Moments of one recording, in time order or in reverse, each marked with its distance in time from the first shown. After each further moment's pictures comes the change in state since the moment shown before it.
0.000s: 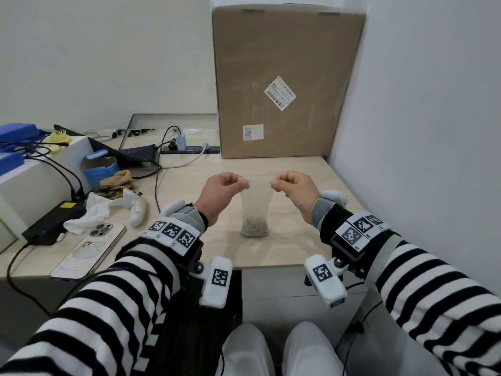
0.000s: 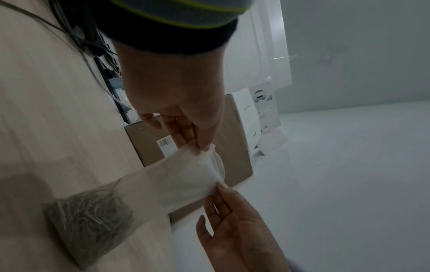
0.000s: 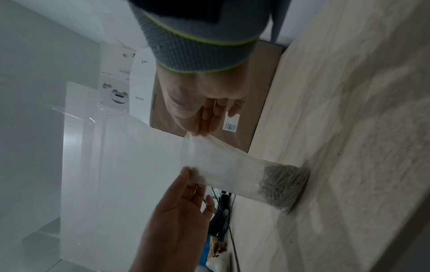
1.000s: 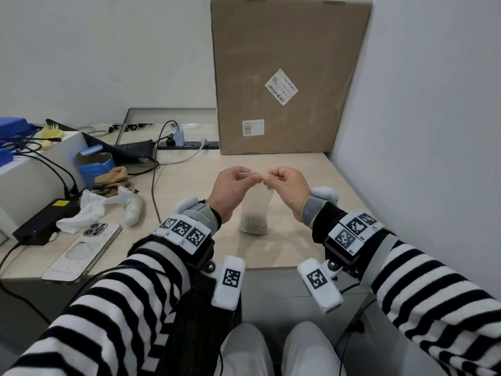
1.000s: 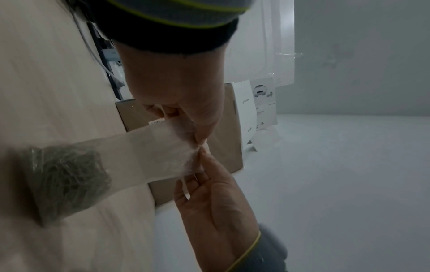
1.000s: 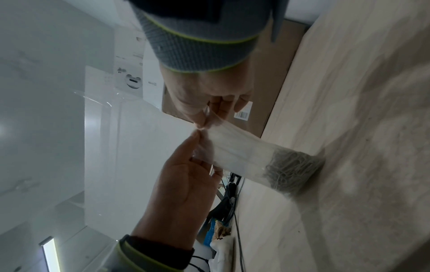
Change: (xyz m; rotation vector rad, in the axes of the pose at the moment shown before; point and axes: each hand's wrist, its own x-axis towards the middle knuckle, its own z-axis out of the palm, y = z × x) left_hand 0.012 0.002 0.025 -0.038 0.037 0.024; right_hand 0.012 0.002 0.019 -0.041 -0.009 -0.037
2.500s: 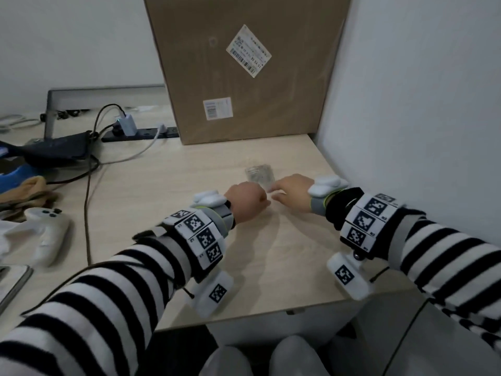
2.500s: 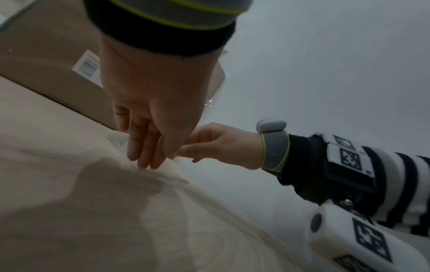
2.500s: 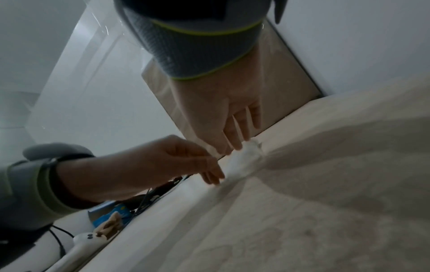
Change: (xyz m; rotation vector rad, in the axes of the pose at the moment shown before) left_hand 0.103 -0.058 0.100 1.315 -0.568 0.150; right_hand 0.093 0.065 -0.088 -1.155 -0.529 0.074
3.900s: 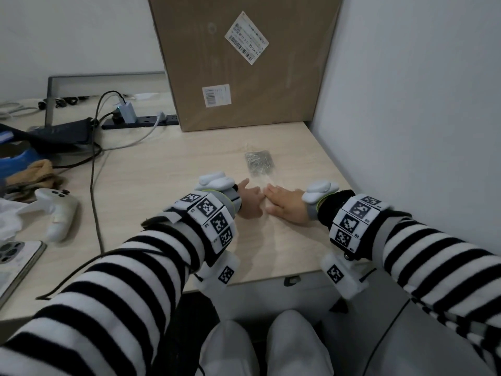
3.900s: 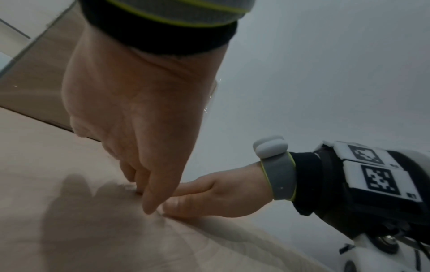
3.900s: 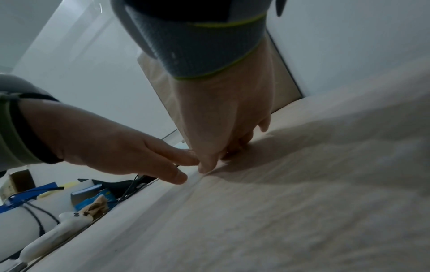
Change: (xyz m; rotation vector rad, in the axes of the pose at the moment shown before) left_hand -0.059 0.033 -0.016 0.404 -0.394 -0.040; right_hand -0.040 -0.016 0.041 -0.107 -0.276 0.010
